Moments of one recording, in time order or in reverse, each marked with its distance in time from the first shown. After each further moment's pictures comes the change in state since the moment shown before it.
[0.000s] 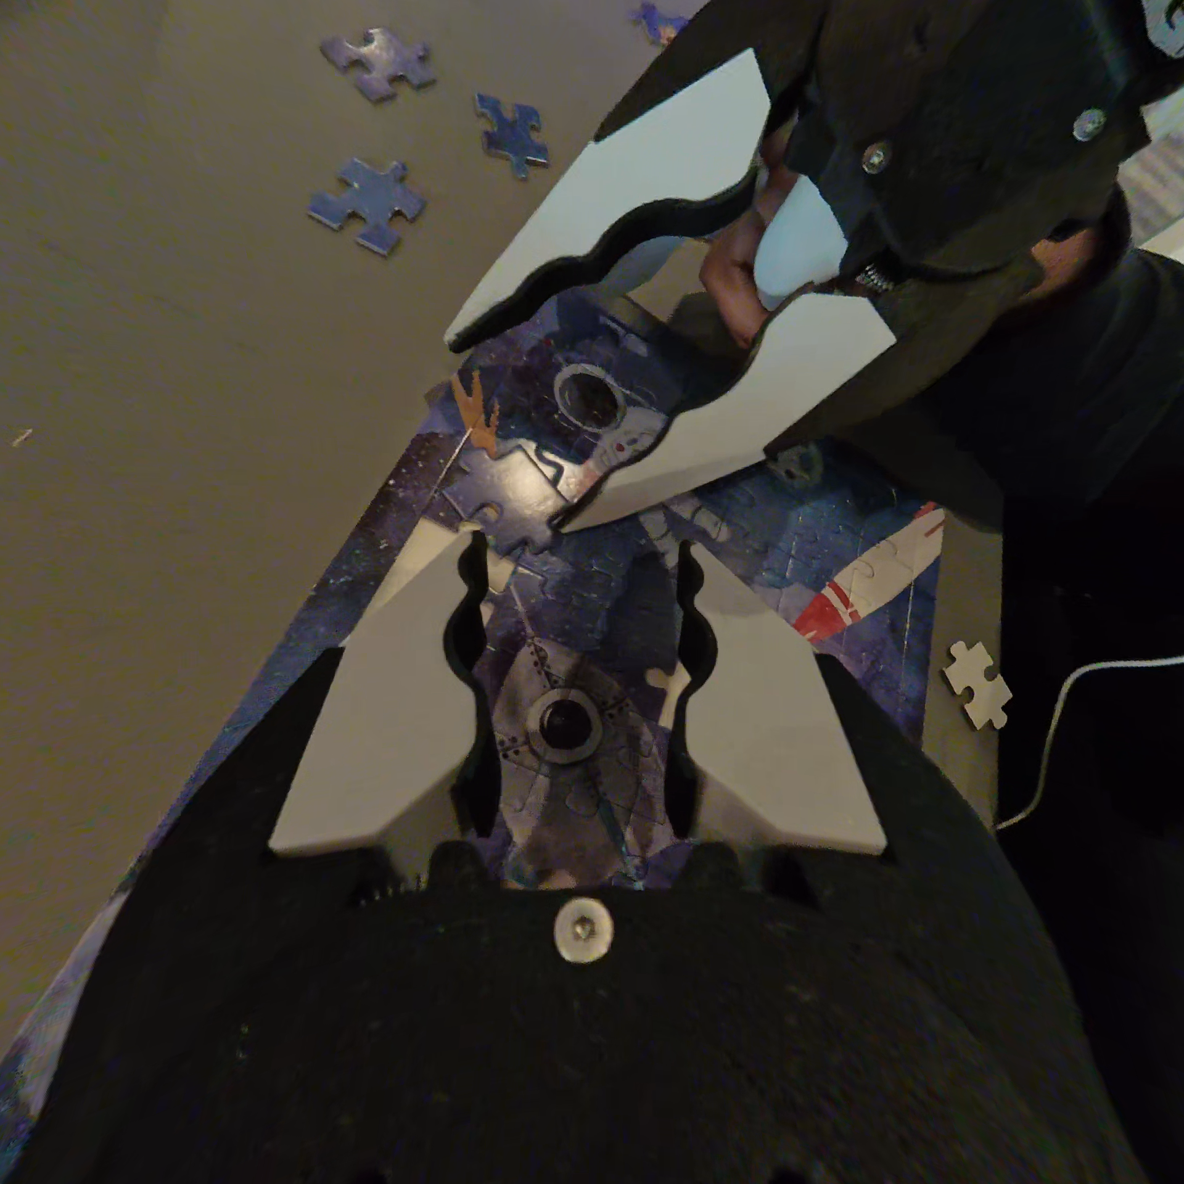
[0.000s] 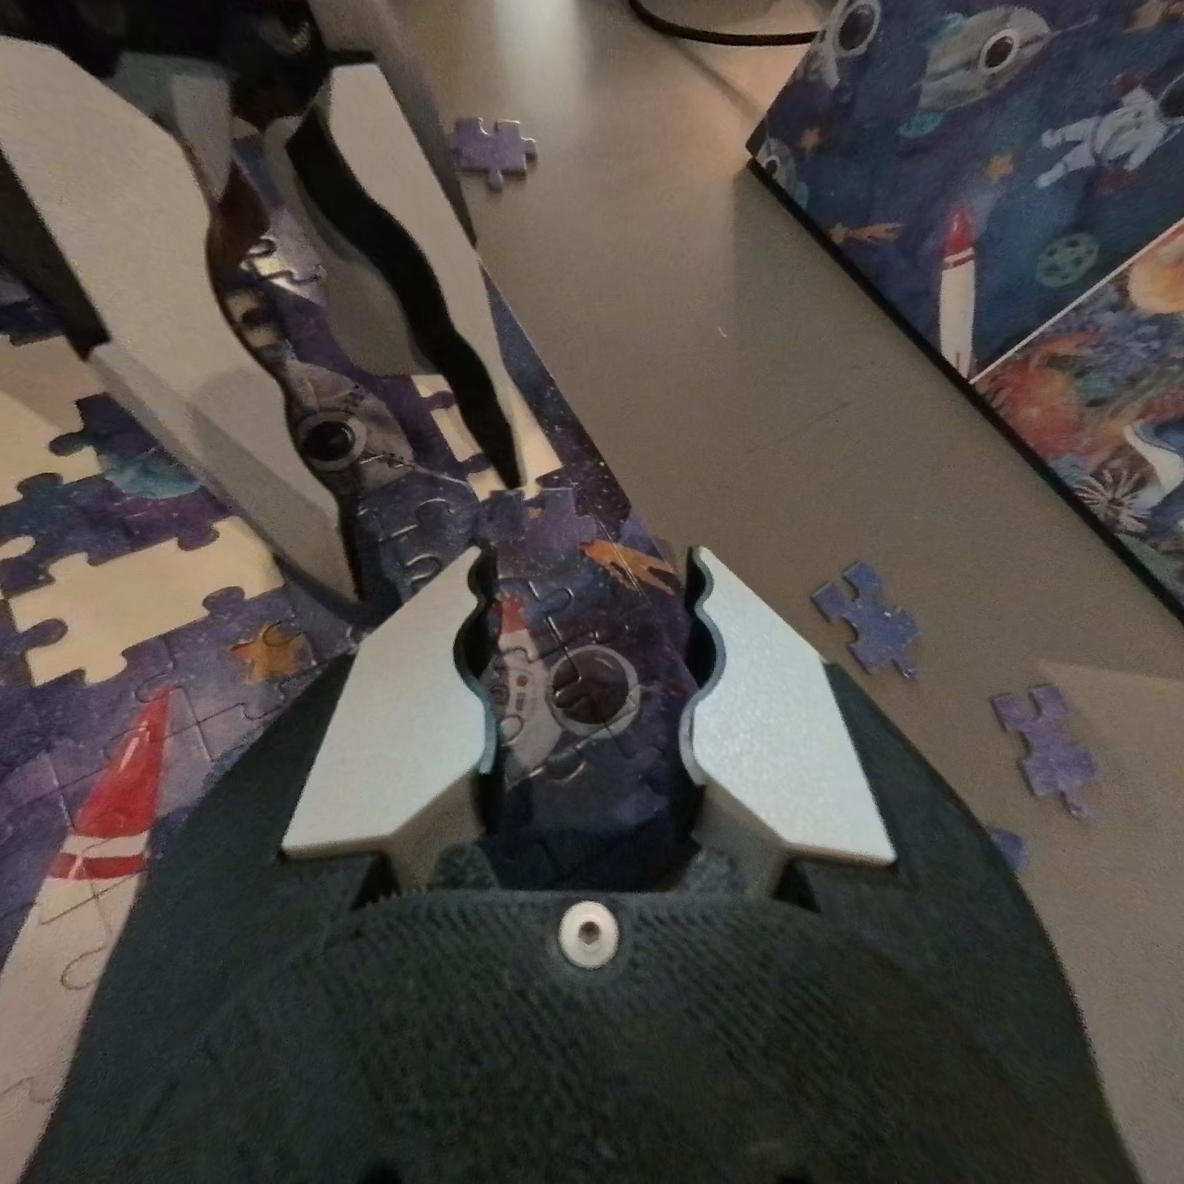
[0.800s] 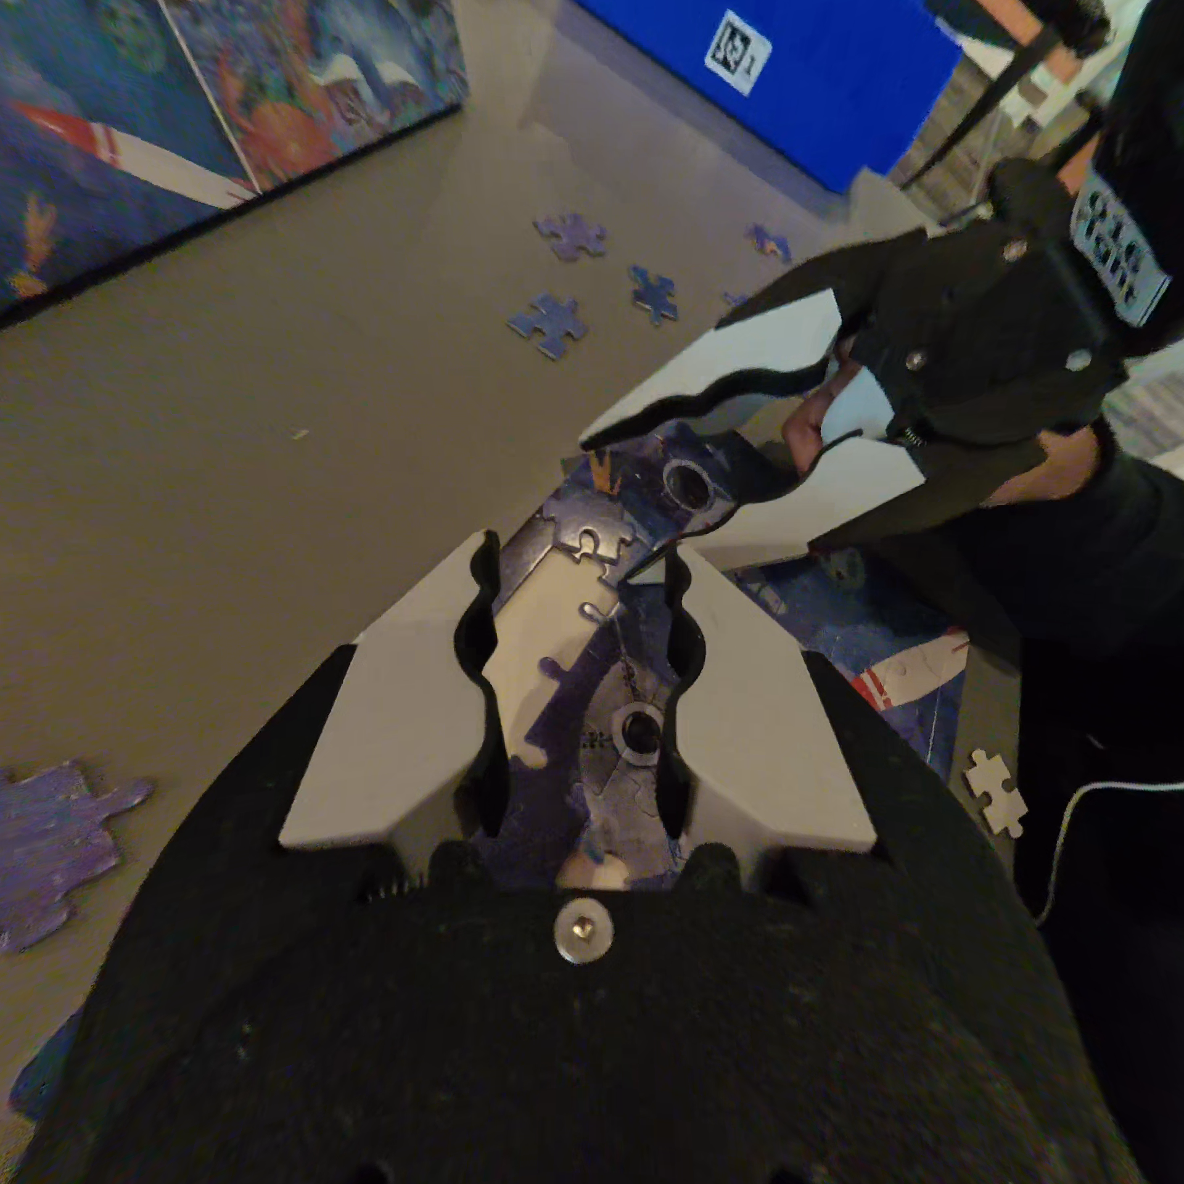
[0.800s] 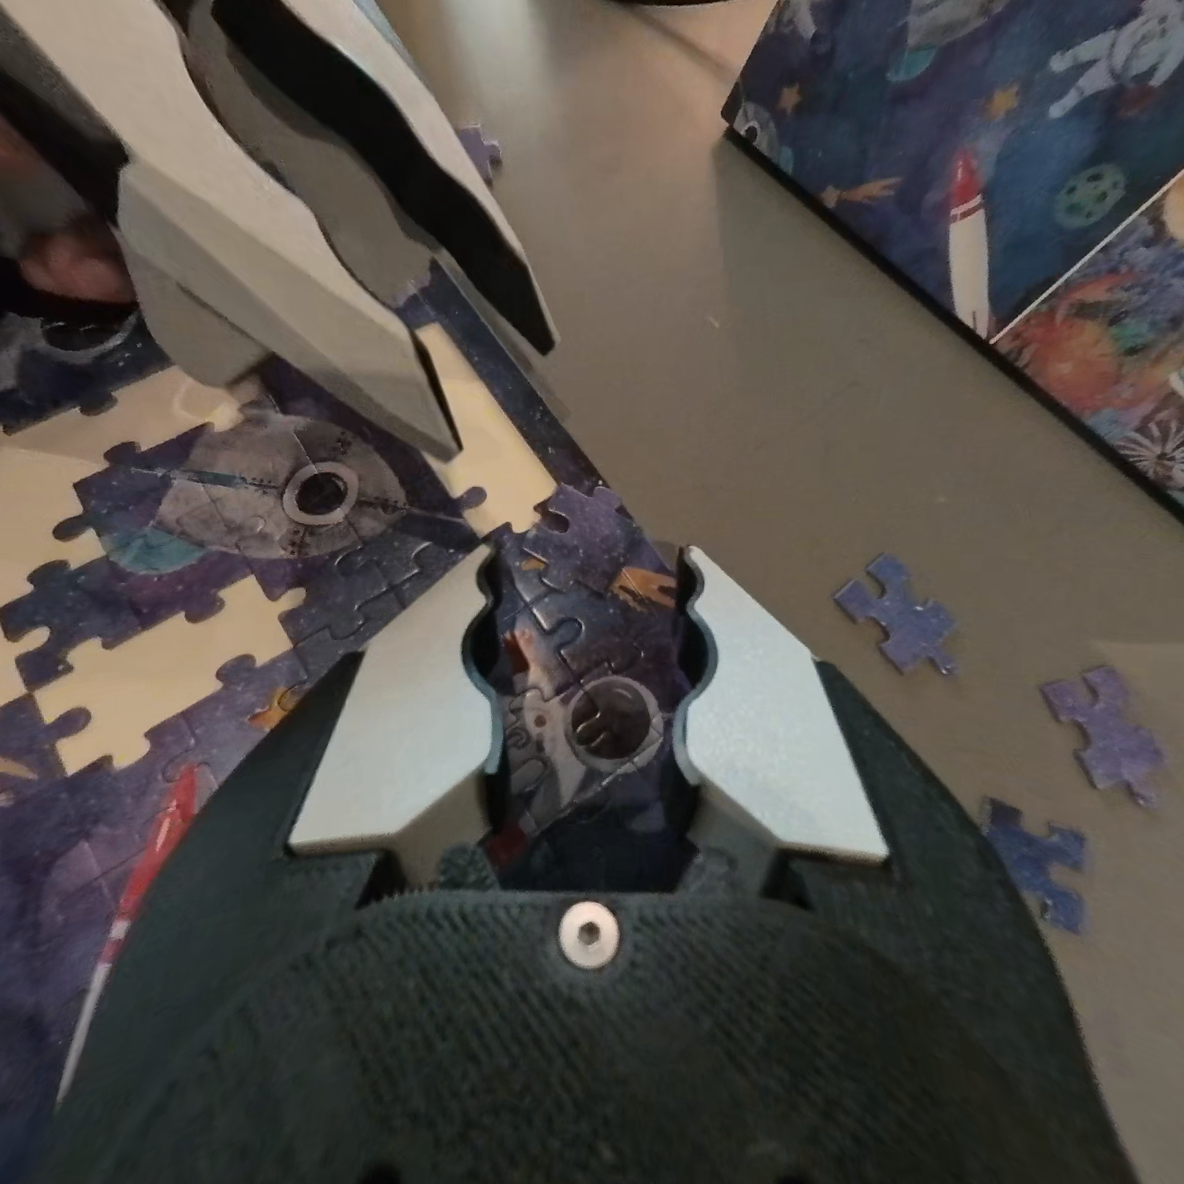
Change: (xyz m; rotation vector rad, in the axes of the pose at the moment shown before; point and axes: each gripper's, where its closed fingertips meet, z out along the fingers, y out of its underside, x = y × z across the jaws) left arm -0.035 -0.023 -0.032 0.197 -0.117 -0.139; right arm -0.001 -0.004 0.009 -0.031 0.016 0.114
